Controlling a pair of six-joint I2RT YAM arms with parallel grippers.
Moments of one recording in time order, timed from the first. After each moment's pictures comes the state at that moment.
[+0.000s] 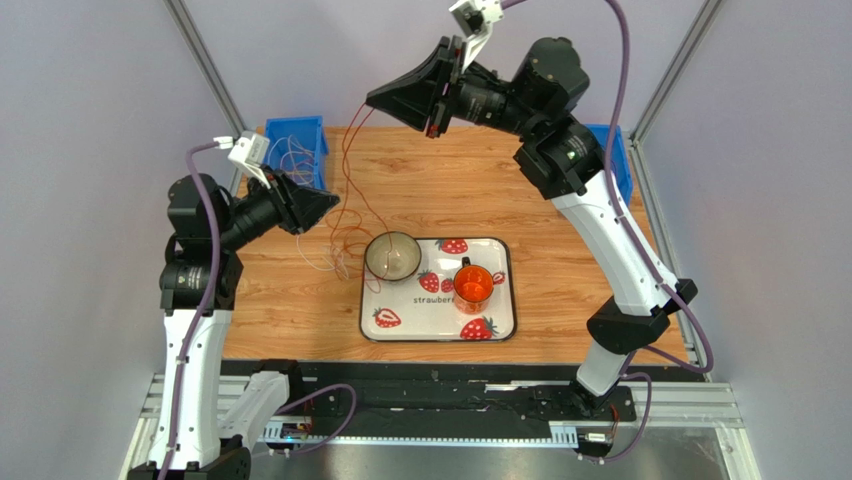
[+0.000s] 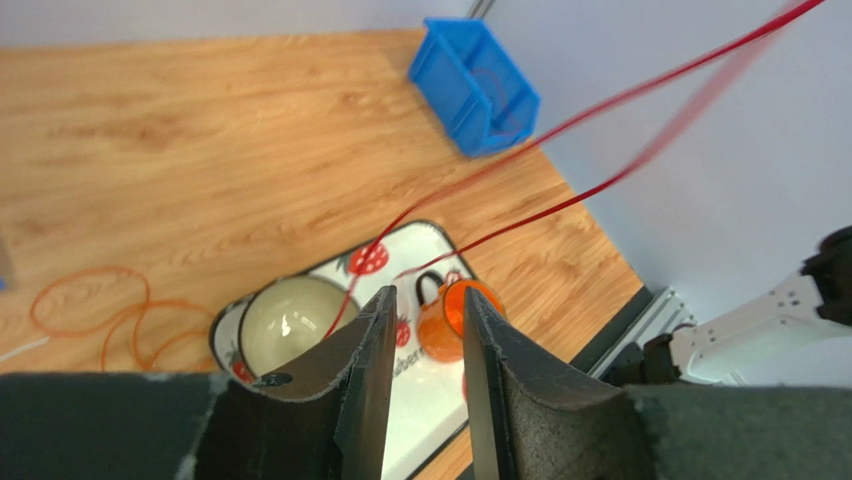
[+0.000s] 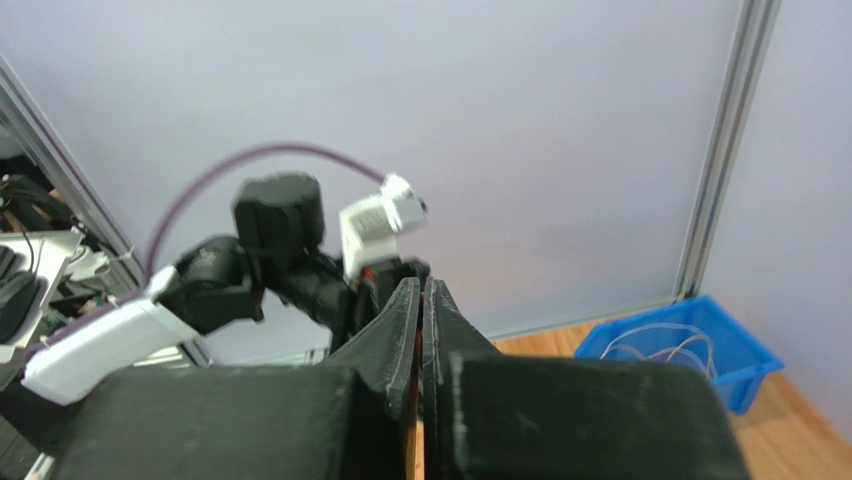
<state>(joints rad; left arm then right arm) 0.00 0.86 1.24 -0.50 0.76 -0.37 0.74 1.73 2.32 -0.26 -0.65 0.36</state>
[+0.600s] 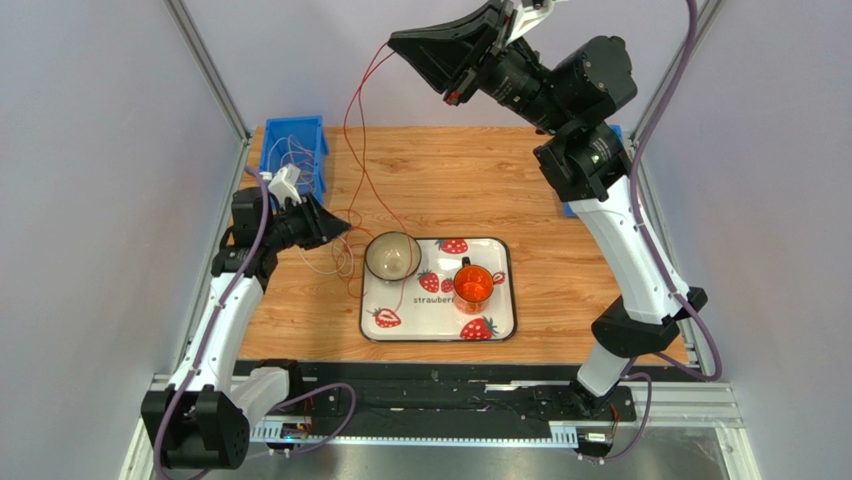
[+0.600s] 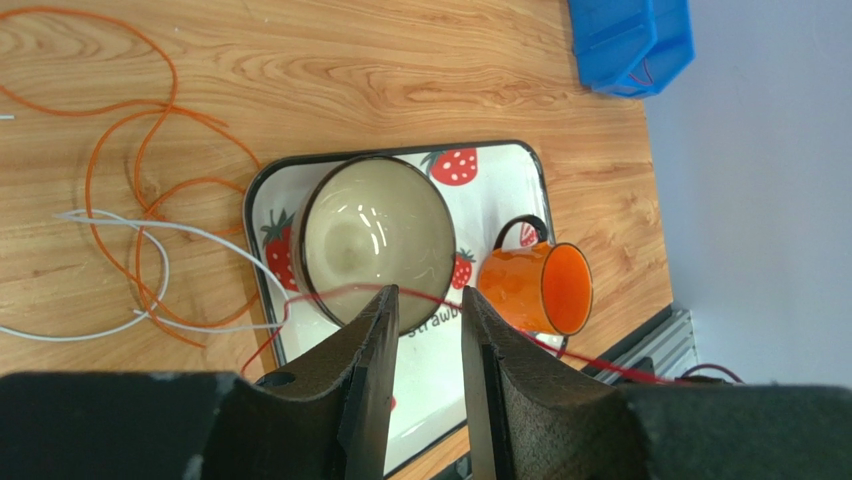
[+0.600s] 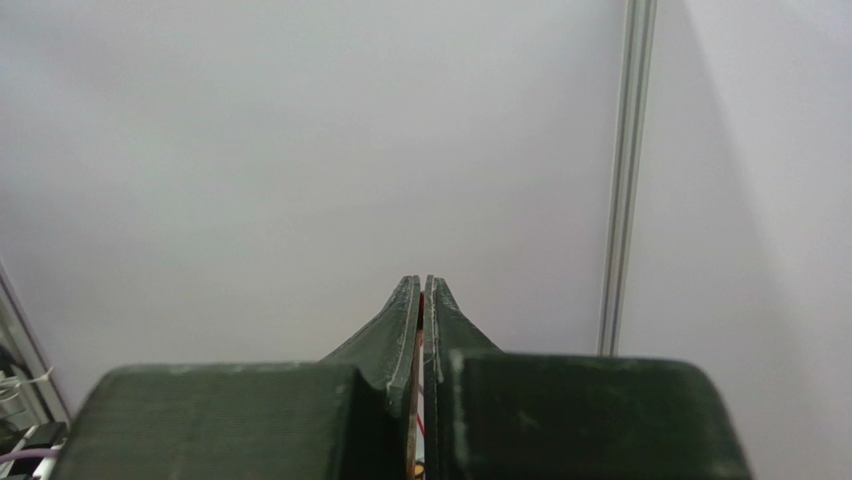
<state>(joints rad) 0.00 1.01 0.84 -0.34 0.61 -0.48 0.73 1.71 2.40 -0.10 -0.47 0.37</state>
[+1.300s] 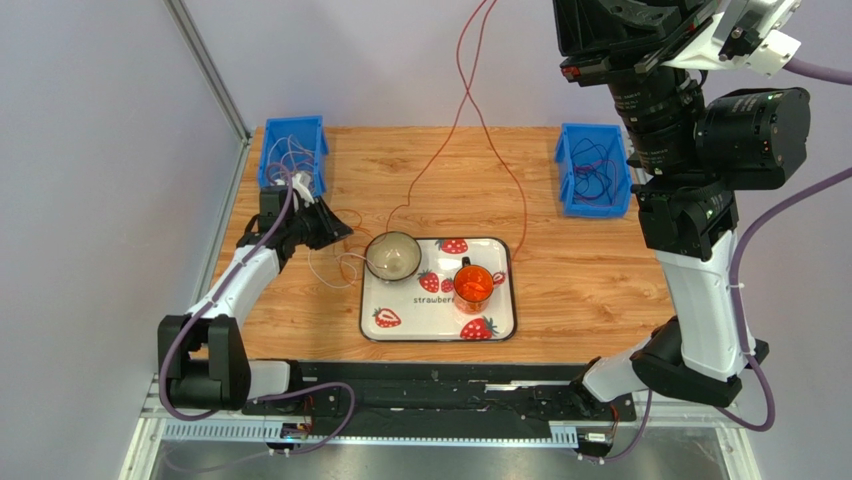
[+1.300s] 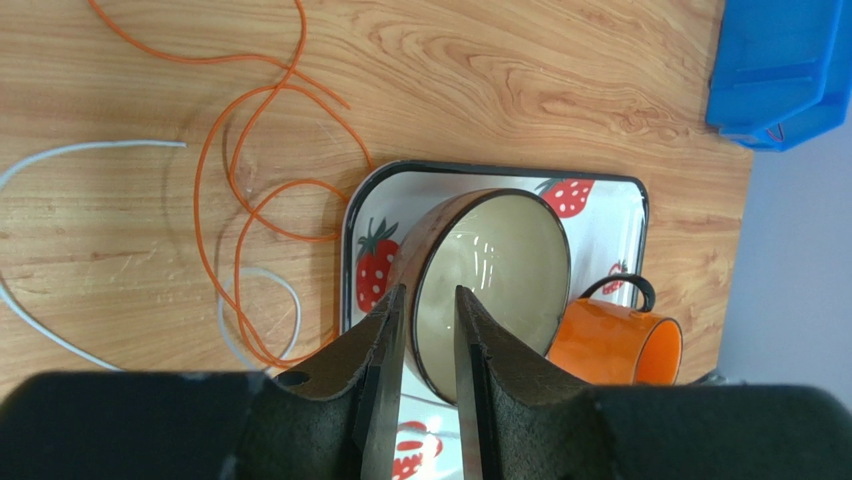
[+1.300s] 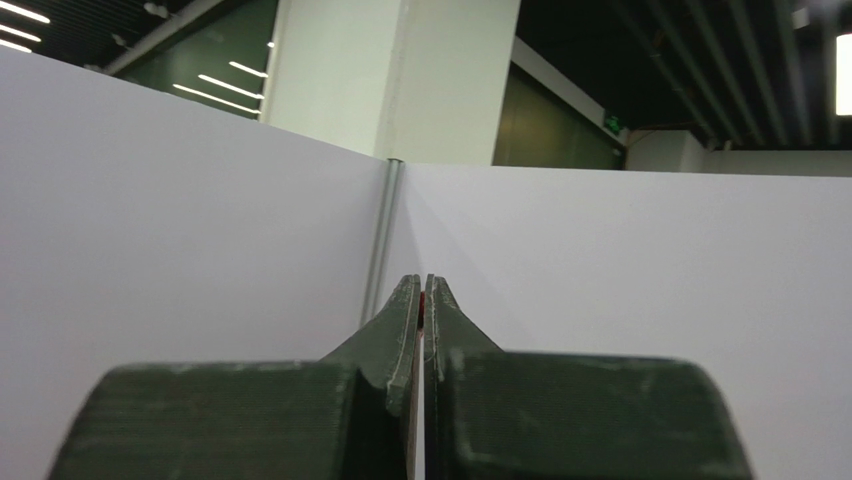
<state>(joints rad) -0.03 1.29 0.80 -0.21 0.45 -0.55 0.73 1.47 2.37 -0.02 -0.15 -0.07</state>
